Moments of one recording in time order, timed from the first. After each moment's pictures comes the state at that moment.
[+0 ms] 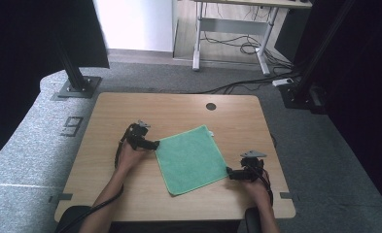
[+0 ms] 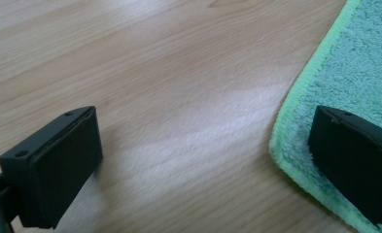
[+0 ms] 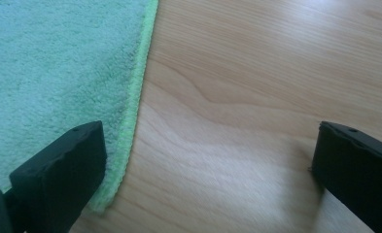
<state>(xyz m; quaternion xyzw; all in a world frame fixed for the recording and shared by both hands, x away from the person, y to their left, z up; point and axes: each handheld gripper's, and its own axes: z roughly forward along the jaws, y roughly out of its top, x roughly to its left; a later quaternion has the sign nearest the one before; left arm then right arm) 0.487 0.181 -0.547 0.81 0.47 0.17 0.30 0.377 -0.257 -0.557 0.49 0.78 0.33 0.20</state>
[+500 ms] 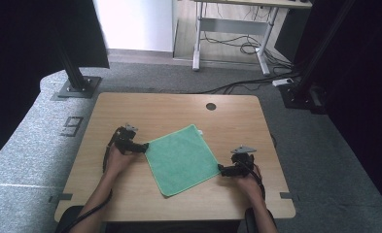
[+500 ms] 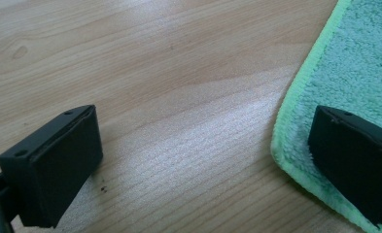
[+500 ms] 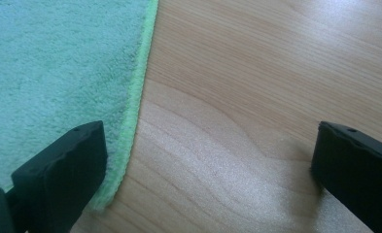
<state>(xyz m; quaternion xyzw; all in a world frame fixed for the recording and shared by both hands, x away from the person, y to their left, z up) 0.472 0.216 -0.548 0.80 0.48 0.18 0.31 0.393 -0.232 -0.556 0.47 0.79 0.34 0.19</state>
